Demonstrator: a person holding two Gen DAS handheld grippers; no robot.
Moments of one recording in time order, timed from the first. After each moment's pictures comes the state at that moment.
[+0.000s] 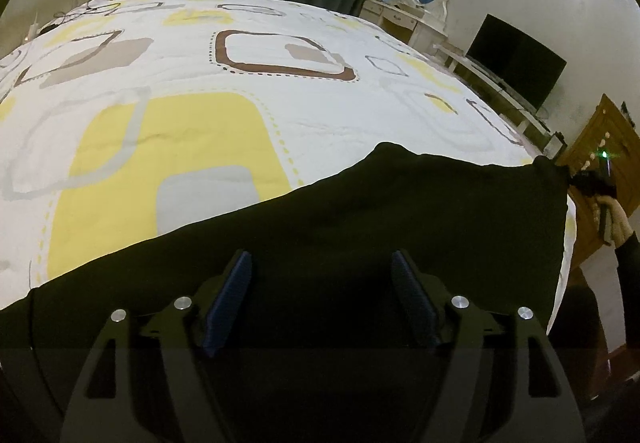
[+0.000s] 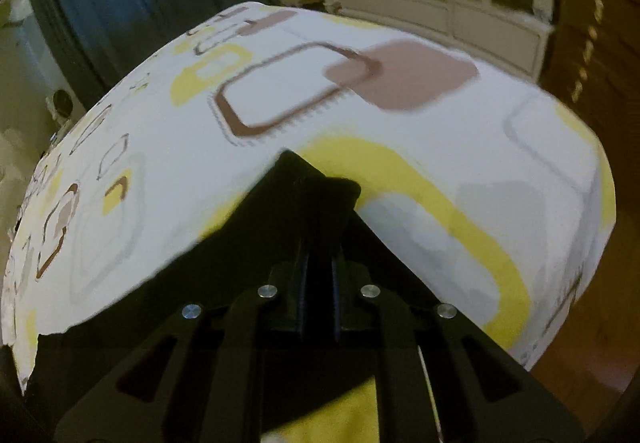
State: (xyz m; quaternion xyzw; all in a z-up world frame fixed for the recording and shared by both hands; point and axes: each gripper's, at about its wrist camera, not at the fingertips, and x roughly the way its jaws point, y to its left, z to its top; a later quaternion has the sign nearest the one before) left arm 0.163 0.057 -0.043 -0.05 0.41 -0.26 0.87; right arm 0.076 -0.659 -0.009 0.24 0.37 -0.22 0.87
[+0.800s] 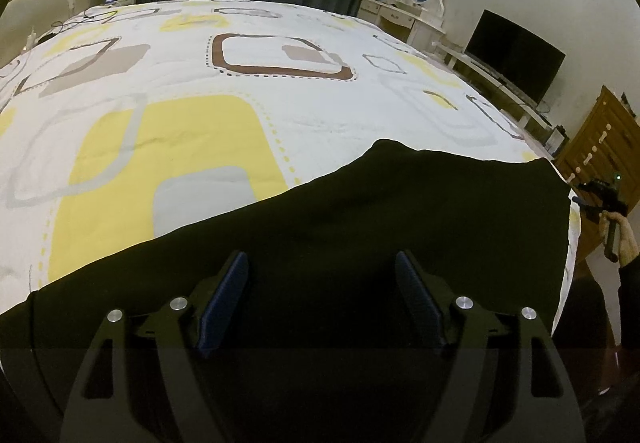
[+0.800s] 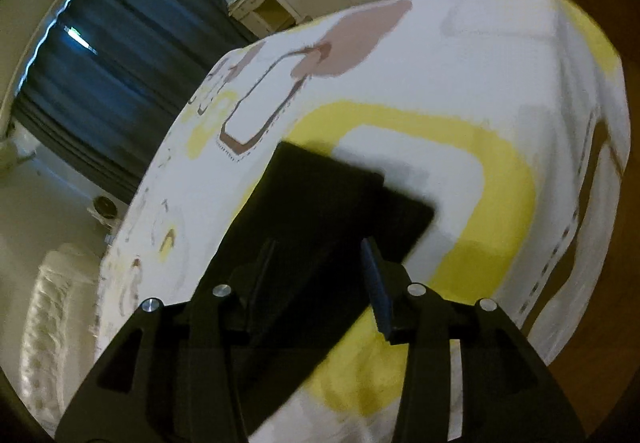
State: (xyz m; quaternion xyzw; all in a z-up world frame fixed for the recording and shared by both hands) left arm 0.161 0.056 -0.045 -0.04 0.40 -0.26 0.88; right arm 0.006 -0.655 -0.043 0.44 0.28 -0.18 0.83
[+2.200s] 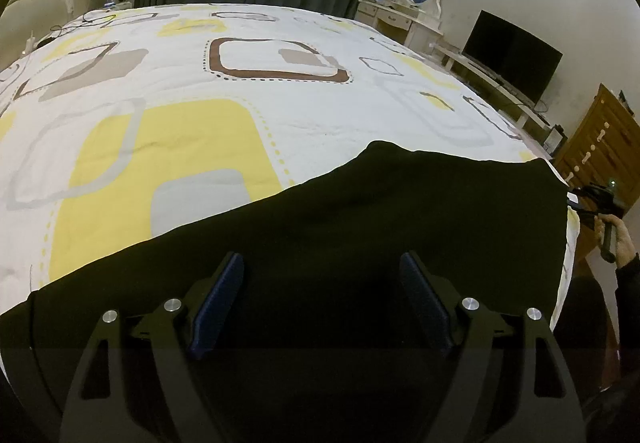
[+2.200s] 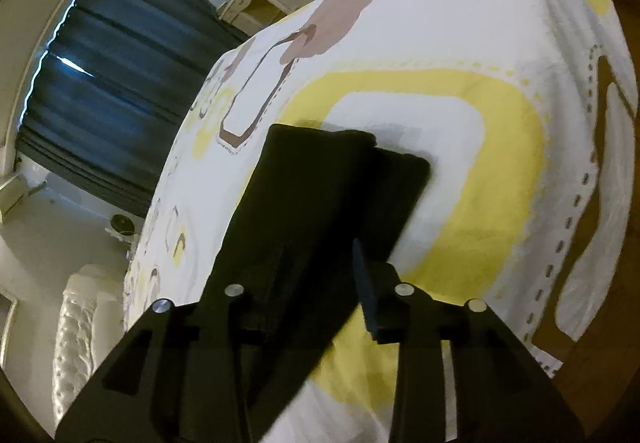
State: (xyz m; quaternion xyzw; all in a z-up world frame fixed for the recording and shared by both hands) left arm 0.156 0.051 -0.043 -0.03 0.40 -0.26 0.88; right arm 0.009 -0.660 -0.065 0.50 0.25 -0.17 0.81
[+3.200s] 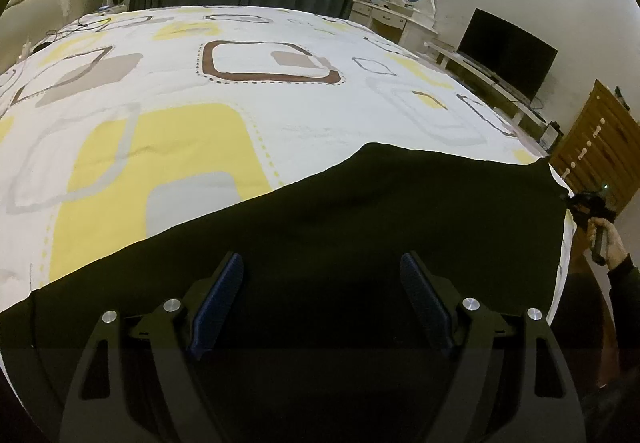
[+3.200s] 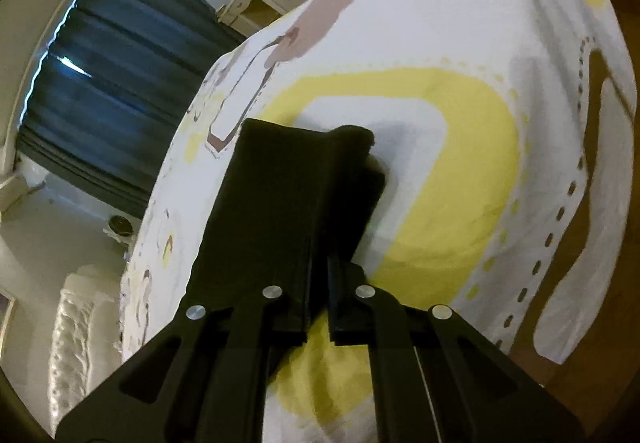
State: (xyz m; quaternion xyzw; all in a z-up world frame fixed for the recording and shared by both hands) left arm 0.154 0.051 -0.042 -0.03 0.39 -0.27 0.88; right arm -0.009 -0.680 -0.083 0.49 0.24 -0.18 0.82
